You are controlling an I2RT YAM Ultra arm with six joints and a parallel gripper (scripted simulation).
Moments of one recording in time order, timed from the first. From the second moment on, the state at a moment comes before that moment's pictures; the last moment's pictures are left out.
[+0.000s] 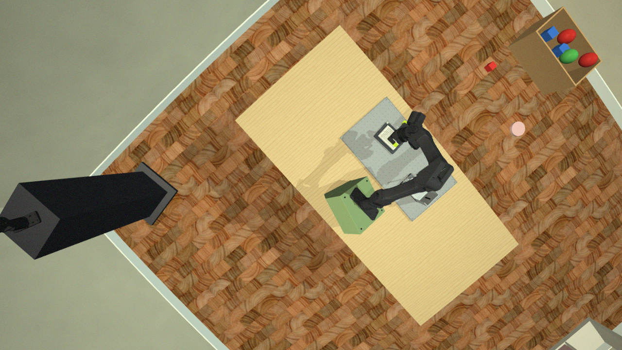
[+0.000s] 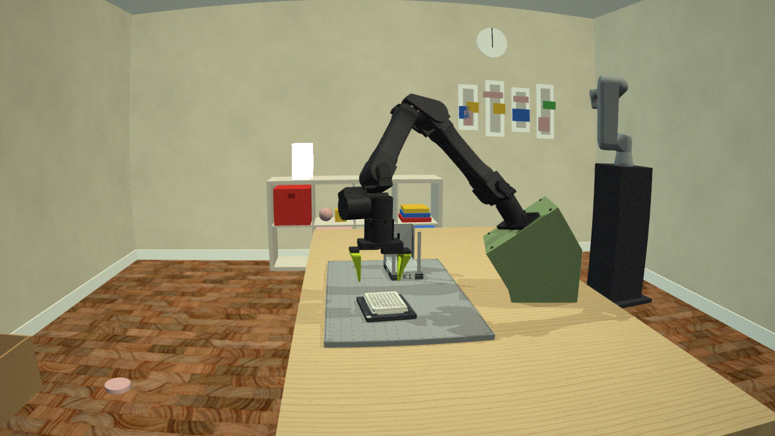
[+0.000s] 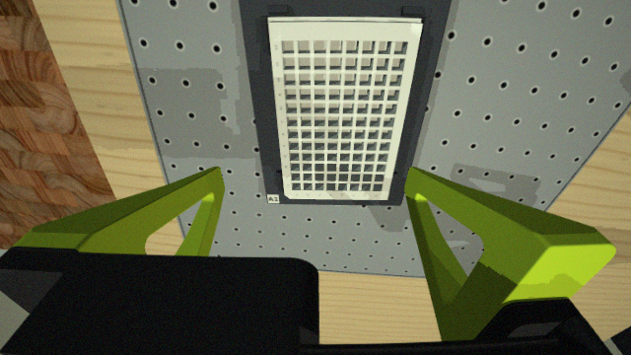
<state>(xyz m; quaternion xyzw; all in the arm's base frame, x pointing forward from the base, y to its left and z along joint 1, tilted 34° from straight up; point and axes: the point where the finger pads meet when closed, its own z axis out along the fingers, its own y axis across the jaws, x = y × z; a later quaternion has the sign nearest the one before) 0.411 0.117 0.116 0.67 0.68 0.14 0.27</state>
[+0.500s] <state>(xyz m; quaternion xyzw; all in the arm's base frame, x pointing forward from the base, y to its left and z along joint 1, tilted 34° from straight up) 0.391 0.124 0.147 0.67 0.68 0.14 0.27</state>
